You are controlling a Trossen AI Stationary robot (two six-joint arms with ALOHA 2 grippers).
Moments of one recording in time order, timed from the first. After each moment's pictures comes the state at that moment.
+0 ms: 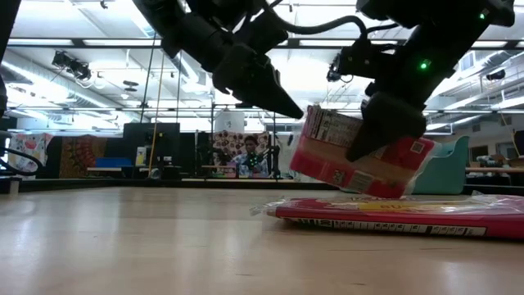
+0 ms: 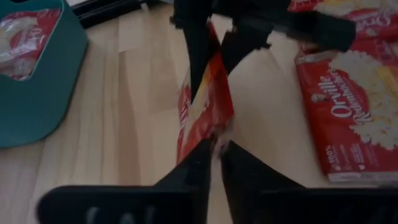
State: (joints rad) left arm -0.01 1.76 1.06 0.10 0.00 0.30; right arm 0.37 1.69 0.93 -0.49 0.71 0.55
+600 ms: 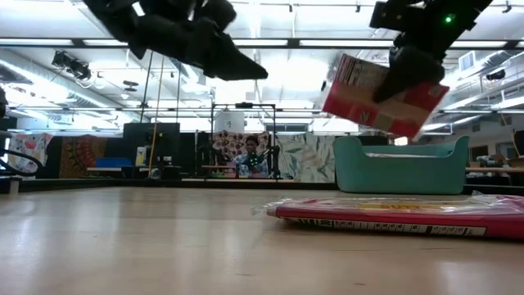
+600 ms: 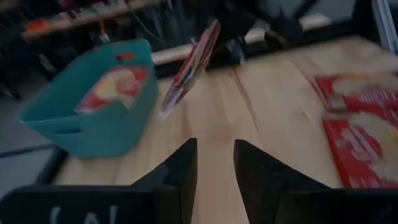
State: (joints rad) left arm 0.14 1.44 0.77 0.38 0.09 0.27; right arm 0.35 1.37 0.93 -0.88 0.91 0.52
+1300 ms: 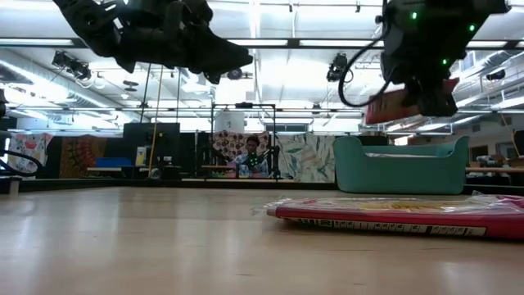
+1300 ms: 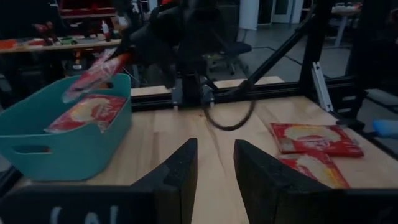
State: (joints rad) left arm 0.23 1.35 0.60 0.65 0.33 0.10; right arm 0.02 1.28 0.85 -1.23 1.15 0.17
